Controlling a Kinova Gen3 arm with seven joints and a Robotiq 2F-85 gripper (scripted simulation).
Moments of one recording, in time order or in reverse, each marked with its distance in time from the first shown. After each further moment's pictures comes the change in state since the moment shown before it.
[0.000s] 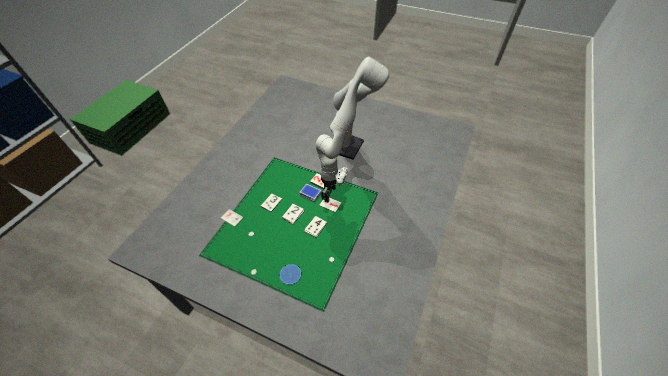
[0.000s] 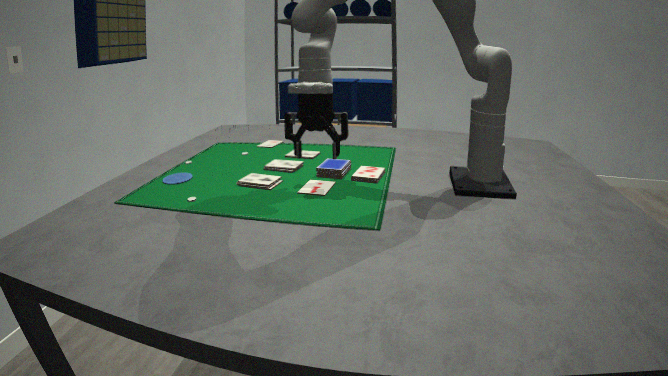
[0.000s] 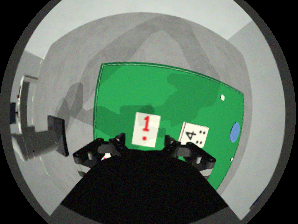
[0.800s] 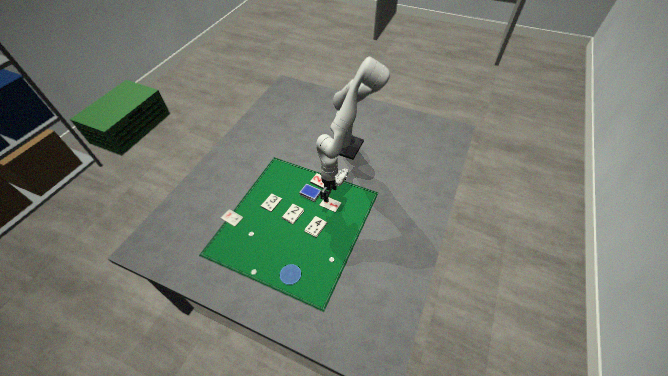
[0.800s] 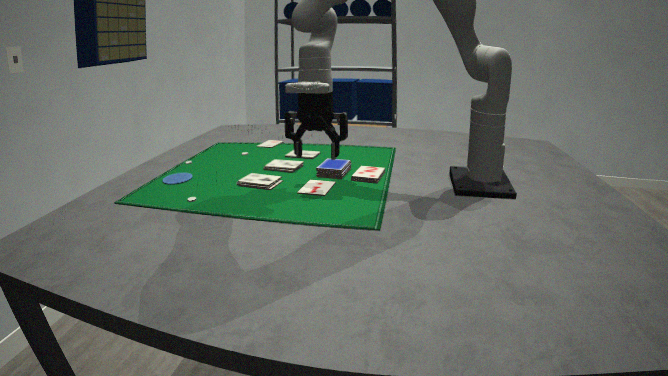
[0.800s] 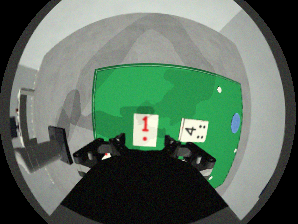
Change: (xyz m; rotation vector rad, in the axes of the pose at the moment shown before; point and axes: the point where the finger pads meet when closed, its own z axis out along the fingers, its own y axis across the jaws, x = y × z) arm 0.001 0.001 -0.001 -0.006 0.000 0.106
